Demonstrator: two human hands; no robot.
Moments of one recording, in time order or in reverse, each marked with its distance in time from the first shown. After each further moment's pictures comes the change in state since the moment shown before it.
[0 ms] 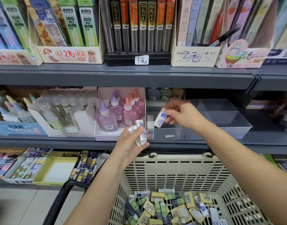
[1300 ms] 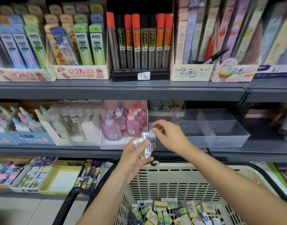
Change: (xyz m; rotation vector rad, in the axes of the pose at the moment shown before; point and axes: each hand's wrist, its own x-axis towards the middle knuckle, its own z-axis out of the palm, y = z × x) left_hand -0.019 -0.004 0.003 0.100 -0.021 0.044; right_hand -0.020 0.007 0.042 -0.406 0.097 -0.261
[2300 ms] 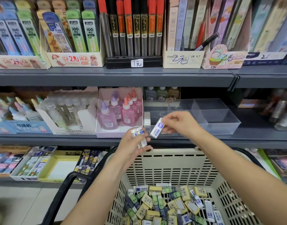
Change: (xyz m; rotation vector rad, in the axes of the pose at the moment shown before) left_hand -0.013 -0.003 0.012 0.055 0.076 -0.012; right_hand -0.026 0.008 -0.042 0.580 -0.098 0.324
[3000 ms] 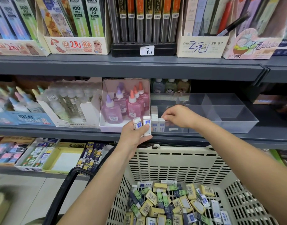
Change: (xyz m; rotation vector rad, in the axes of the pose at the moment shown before) left_hand 0.019 0.007 -0.009 0.117 0.097 0.070; right_hand 0.056 0.009 0.011 -0.717 -0.211 -0.058
